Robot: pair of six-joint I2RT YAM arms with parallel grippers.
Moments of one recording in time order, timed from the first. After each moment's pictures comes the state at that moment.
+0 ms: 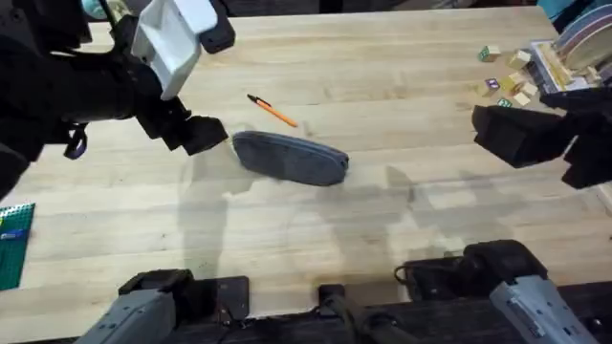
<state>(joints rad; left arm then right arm) -0.01 1.09 1.00 -0.77 0.30 1.06 0.01 0.50 1.03 -1.06 -0.13 0.01</state>
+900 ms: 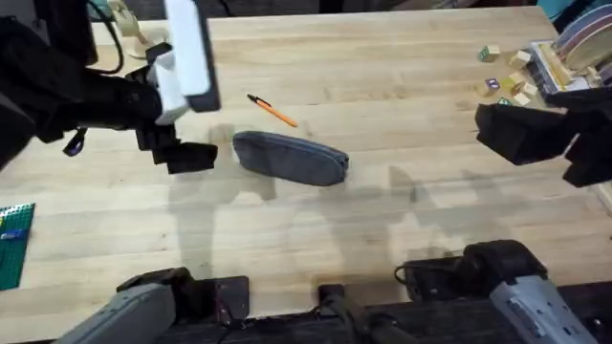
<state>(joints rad) 0.10 1.22 1.00 -0.92 0.50 1.53 0.01 0.50 1.03 -1.06 -0.10 0.01</state>
